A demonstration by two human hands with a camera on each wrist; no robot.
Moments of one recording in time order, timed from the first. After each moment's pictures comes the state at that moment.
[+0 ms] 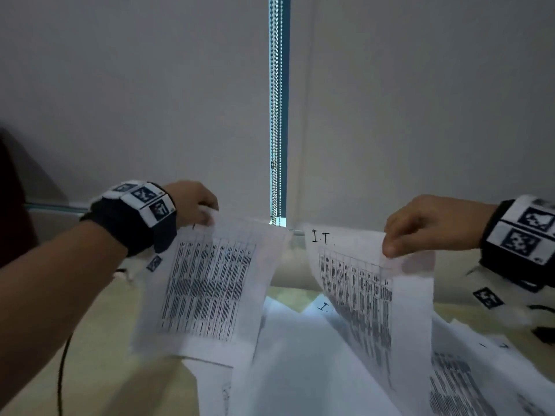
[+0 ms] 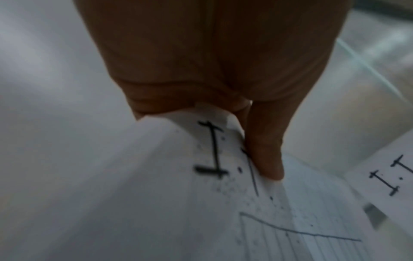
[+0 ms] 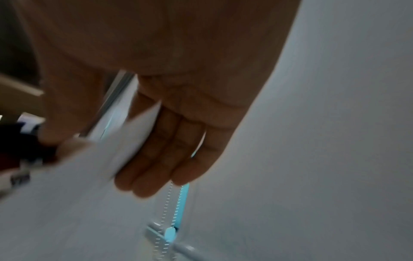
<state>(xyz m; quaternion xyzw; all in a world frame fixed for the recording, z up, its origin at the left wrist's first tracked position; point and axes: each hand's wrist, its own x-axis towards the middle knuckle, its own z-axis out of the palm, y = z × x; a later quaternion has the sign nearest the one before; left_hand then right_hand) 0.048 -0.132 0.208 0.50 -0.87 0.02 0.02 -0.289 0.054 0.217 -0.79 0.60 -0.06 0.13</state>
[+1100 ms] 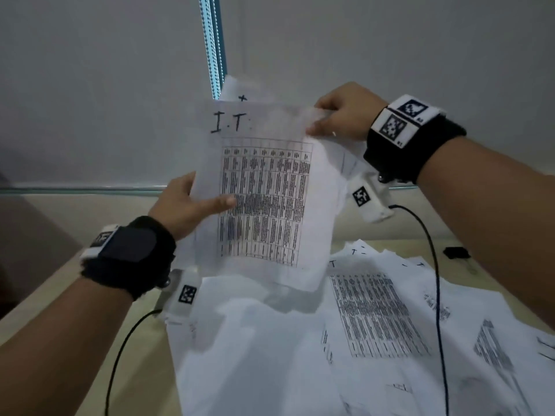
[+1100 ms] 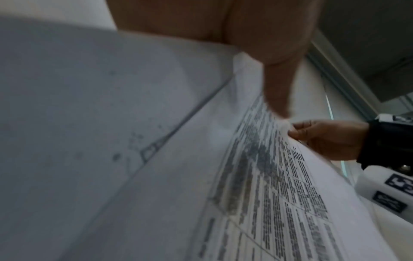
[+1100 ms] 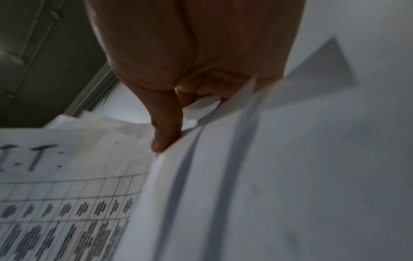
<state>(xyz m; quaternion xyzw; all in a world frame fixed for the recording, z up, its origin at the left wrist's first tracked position) -0.005 -0.006 0.139 0.36 -0.76 -0.36 0.40 -0.272 0.060 0.254 -0.65 0.69 -0.31 0.00</state>
